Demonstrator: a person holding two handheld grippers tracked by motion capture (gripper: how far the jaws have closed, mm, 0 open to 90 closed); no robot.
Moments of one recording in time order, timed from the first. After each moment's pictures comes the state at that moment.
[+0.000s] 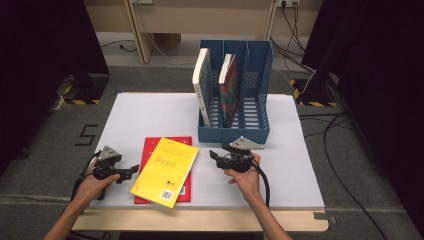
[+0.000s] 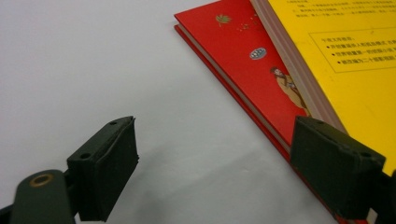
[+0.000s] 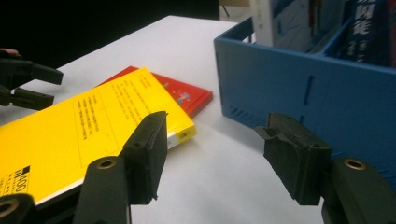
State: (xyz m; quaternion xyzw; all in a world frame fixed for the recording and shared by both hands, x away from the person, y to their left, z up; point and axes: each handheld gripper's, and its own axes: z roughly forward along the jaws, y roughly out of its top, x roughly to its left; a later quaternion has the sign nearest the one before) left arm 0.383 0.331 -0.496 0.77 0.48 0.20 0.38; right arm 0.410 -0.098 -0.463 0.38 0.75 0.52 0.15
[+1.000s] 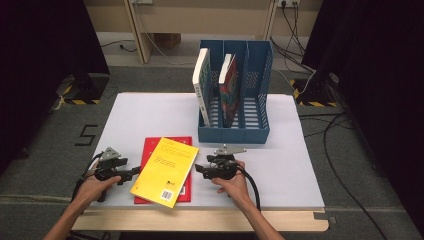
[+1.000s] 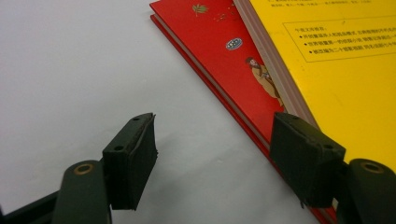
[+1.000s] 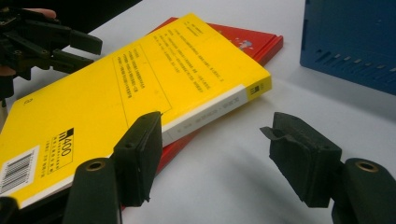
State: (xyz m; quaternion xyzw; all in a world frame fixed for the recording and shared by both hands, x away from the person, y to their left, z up) left arm 0.379 0.326 -0.494 0.78 0.47 0.18 0.37; right arm 0.406 -0.063 -0.491 0.37 0.79 0.49 0.06
